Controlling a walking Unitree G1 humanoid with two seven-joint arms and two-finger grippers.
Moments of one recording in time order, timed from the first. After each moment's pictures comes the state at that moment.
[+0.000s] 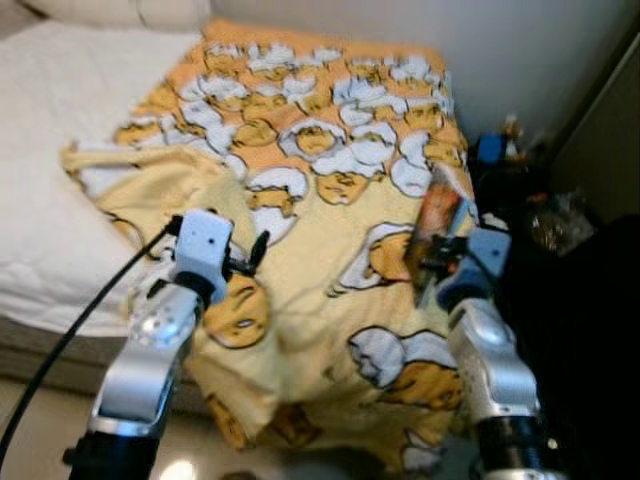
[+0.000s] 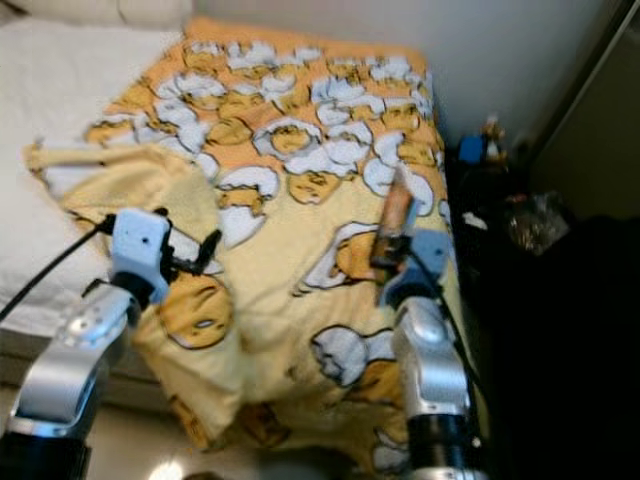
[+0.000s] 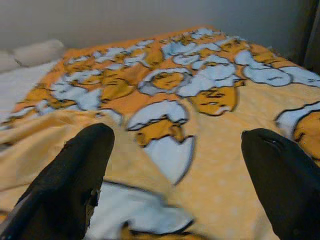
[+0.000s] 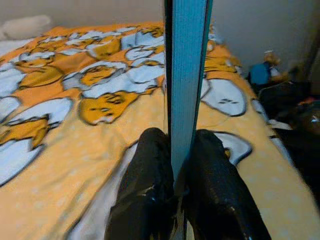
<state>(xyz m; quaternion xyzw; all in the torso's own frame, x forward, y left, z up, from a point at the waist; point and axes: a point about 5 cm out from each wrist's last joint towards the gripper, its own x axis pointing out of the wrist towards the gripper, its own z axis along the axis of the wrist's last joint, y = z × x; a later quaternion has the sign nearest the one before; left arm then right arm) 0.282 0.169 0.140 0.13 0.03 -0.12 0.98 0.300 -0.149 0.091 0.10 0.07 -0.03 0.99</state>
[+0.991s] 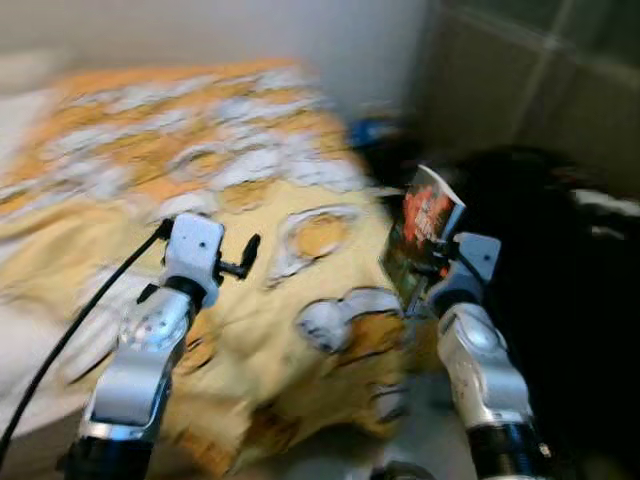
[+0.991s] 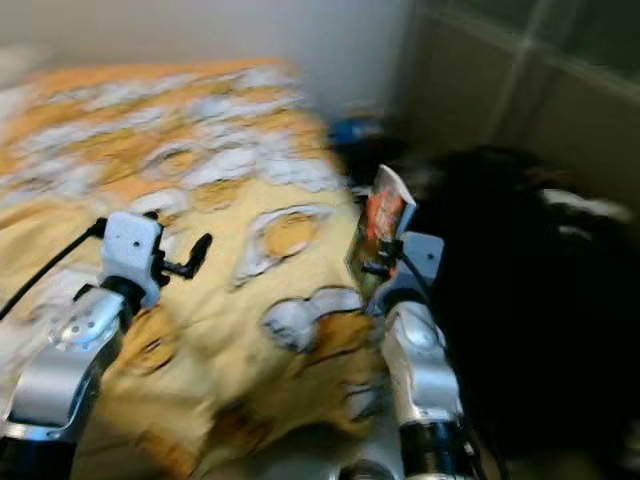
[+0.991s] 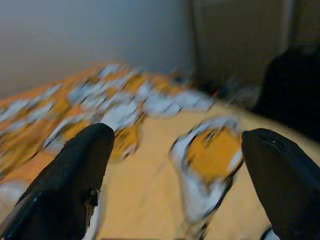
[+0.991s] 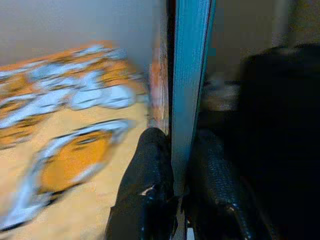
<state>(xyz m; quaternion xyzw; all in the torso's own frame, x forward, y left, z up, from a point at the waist) 0.283 0.170 0.142 0.13 0.02 -0.12 0.98 0.295 -0.147 0.085 0.10 0.08 -0.03 0.99</state>
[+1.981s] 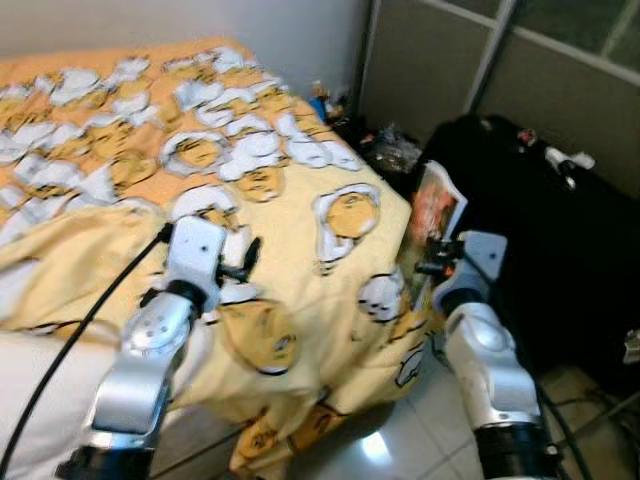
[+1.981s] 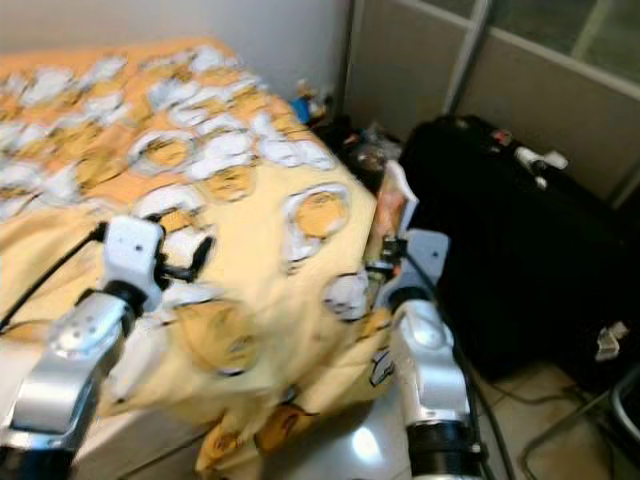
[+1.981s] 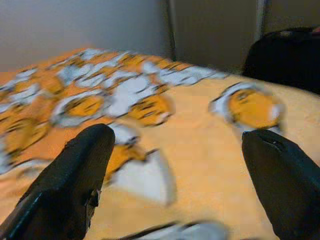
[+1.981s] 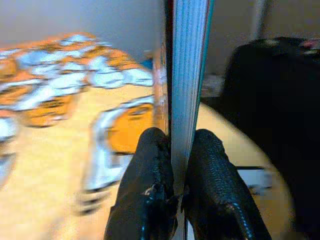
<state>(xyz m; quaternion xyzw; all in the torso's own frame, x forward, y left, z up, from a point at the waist) 0.274 0.182 0.133 0.13 0.04 -0.09 0.99 0.296 -0.133 0.090 0.10 0.07 0.01 0.99</state>
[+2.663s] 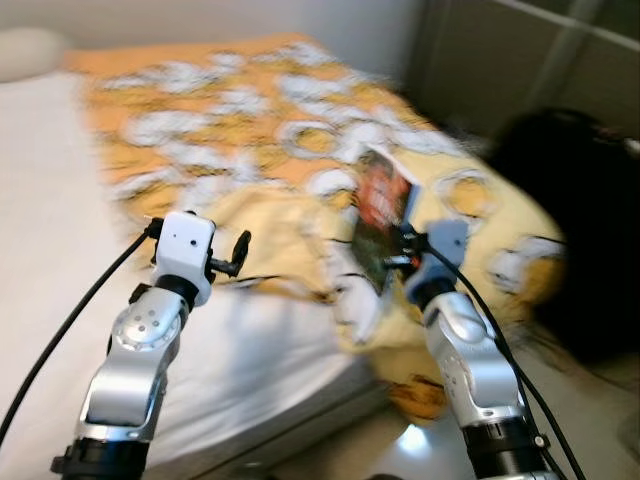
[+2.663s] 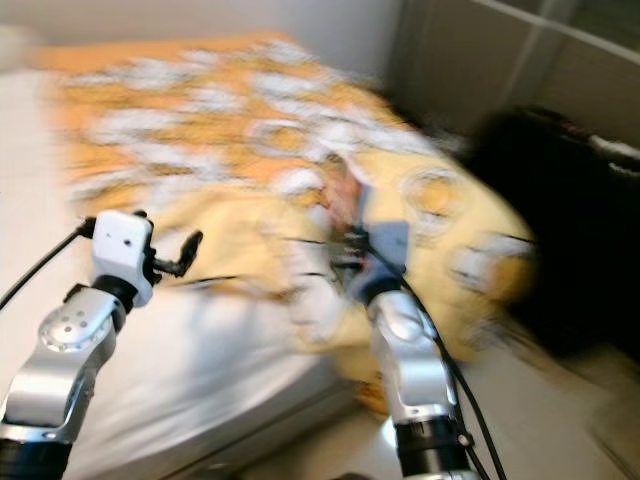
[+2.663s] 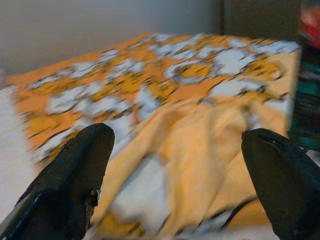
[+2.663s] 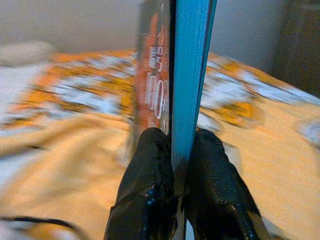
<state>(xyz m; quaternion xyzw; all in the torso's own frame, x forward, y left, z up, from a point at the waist) 0.280 0.178 0.138 0.12 0.03 -0.09 0.99 0.301 -0.111 0.118 0.05 0.01 0.12 0.99</state>
